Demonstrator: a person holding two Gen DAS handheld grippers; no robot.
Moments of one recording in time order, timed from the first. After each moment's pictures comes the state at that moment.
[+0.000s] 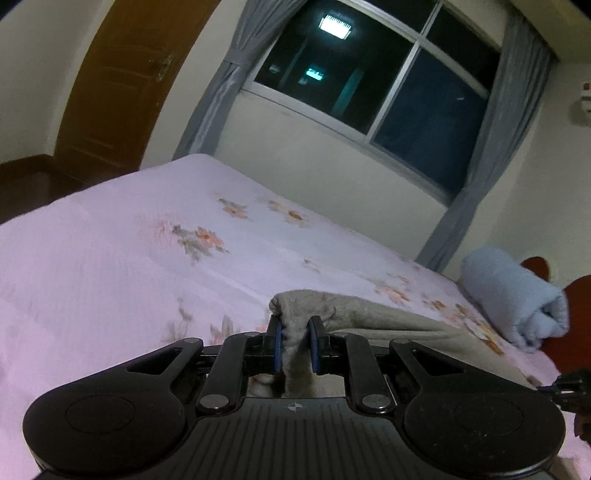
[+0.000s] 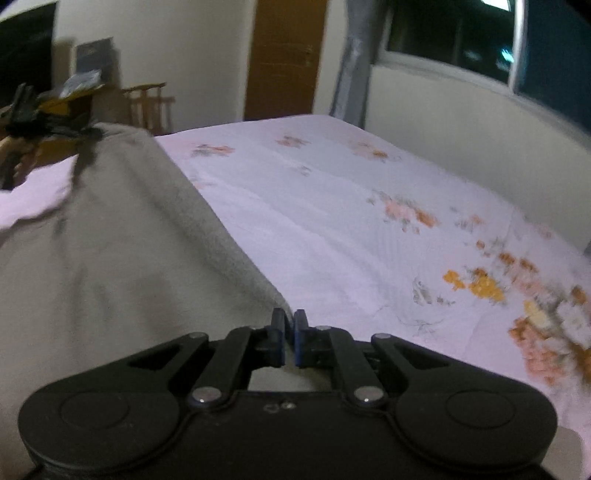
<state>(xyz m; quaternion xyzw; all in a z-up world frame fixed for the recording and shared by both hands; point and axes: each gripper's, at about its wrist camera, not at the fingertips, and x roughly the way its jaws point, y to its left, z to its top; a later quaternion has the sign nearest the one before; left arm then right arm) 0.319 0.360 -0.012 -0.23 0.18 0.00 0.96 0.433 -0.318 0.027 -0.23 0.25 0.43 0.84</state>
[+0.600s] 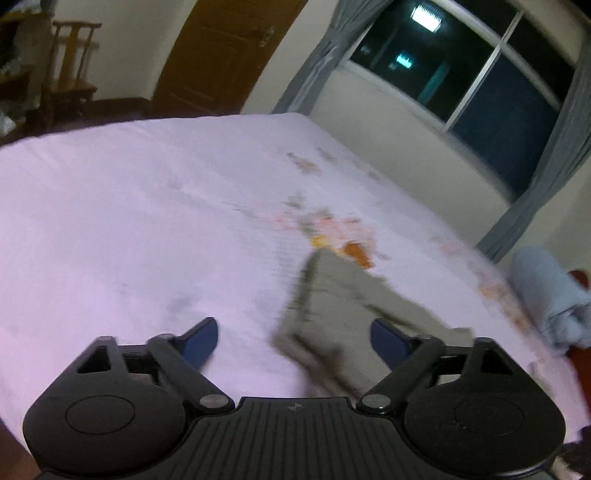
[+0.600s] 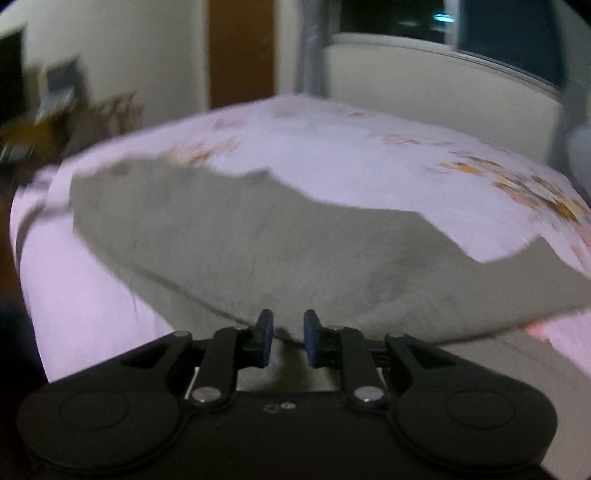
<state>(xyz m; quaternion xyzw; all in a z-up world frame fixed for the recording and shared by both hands) 0.130 0.320 -0.060 -0.30 0.25 0.12 0.91 0.248 -0.369 -0.035 -0.10 0.30 0.34 0.89</state>
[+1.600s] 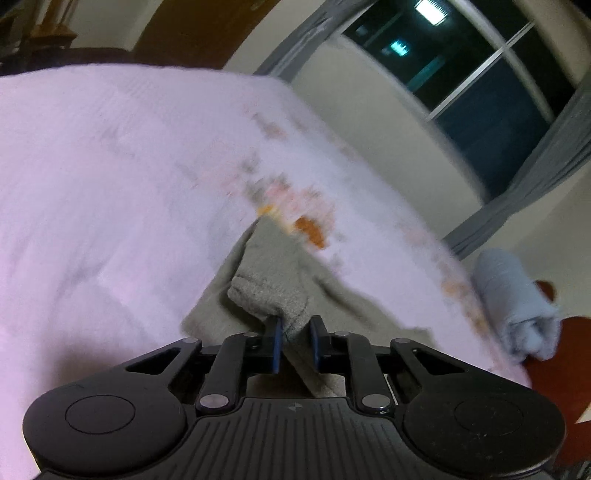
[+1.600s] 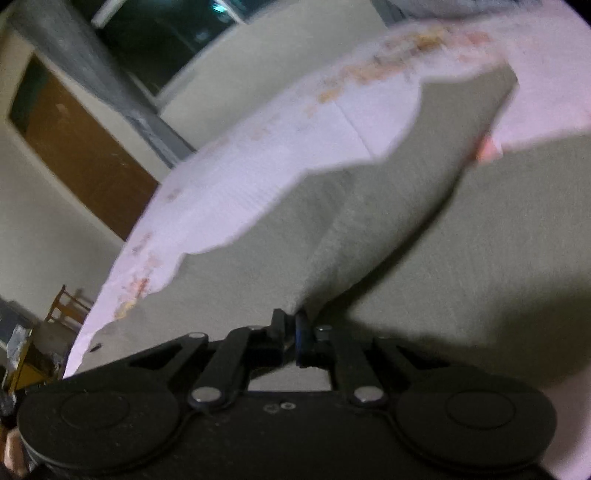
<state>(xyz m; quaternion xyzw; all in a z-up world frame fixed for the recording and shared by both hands) 0.178 0.307 -0.068 -0.36 0.26 0.05 0.89 0.247 -0.410 -0.051 0.22 0.34 0.22 0.89</state>
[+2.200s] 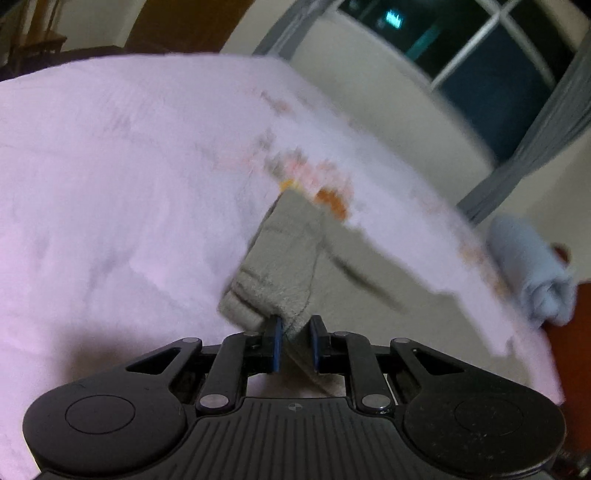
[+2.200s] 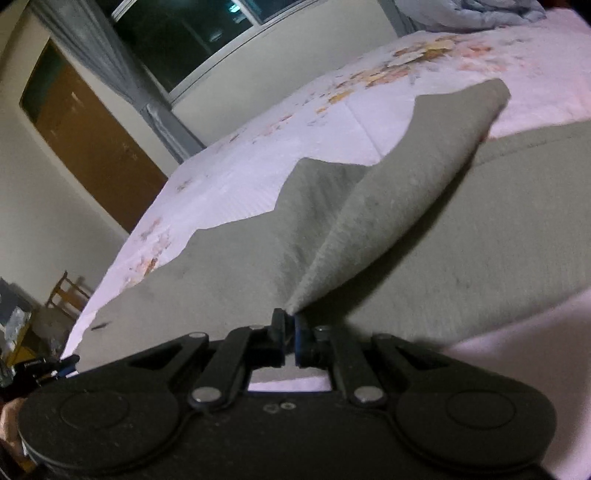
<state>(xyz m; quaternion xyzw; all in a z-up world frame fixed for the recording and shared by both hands) 0.177 0.312 -0.091 -0.32 0.33 0.05 0.89 0.219 -0.409 -0.072 0.21 0.37 0.21 0.88</state>
